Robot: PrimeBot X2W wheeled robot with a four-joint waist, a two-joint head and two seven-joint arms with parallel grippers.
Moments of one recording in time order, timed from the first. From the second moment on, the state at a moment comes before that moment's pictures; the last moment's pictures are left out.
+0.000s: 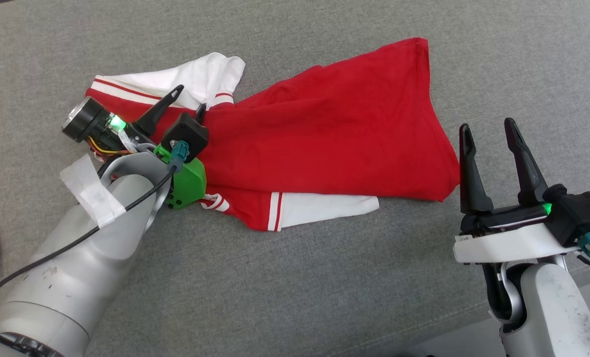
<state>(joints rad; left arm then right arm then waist) -0.93 0.26 -0.82 0.91 -0.08 0.02 -0.23 -0.20 -0.05 0.03 -0.02 0.16 0.13 -0.26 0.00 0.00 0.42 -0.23</state>
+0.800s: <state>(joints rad) -0.77 0.32 -0.72 0.63 -0.18 0.13 -0.26 -0.20 -0.06 0.02 0.04 0.25 0.13 -0.26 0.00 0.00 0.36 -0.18</state>
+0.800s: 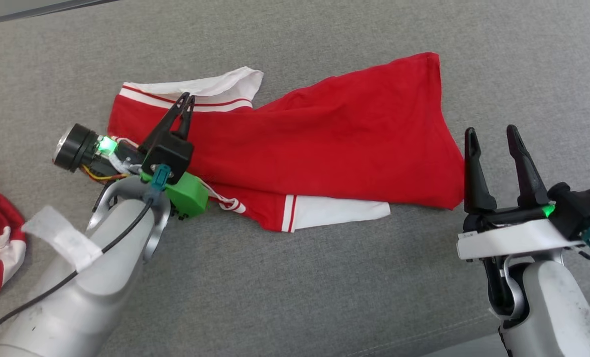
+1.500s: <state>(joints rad) -0.65 0.41 -0.69 0.37 -0.22 0.18 -0.24 -0.73 -0.39 0.27 0.62 0.82 0.13 0.07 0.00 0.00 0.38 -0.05</state>
